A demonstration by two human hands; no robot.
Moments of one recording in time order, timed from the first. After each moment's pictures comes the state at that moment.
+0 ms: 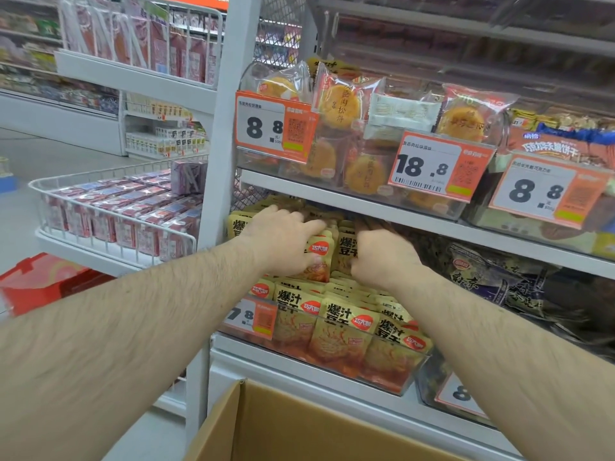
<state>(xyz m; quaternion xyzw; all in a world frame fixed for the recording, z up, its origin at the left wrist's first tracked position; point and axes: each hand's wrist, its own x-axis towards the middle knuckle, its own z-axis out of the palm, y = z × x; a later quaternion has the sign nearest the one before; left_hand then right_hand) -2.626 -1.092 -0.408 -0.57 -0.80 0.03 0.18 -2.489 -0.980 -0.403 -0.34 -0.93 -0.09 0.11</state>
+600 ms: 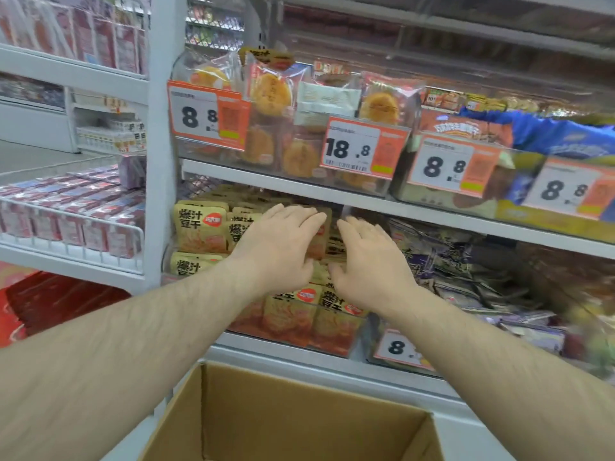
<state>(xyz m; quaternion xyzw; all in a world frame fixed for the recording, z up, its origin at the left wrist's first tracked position) -2.536 -1.091 -0.417 -0.63 -0.74 -0.11 0.21 -2.395 -0.998 -0.414 -0.29 -0.93 -0.10 0.18</state>
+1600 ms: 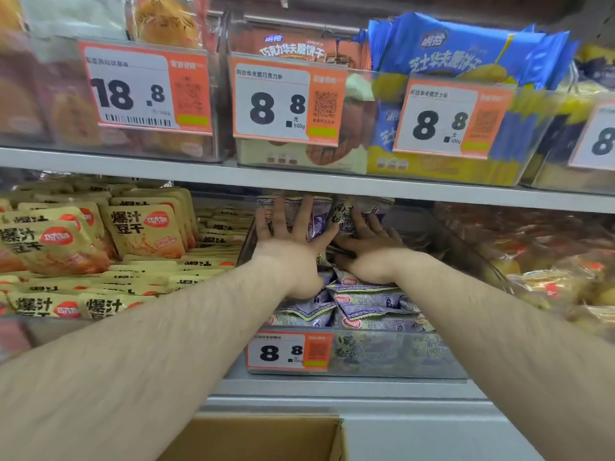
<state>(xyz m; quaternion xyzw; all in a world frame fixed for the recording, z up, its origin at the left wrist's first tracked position) -2.408 -0.883 -0.462 -0.60 -0.79 0.05 0.11 -2.276 -0.763 -0.465 -0.40 -0.92 -0.01 -0.02</state>
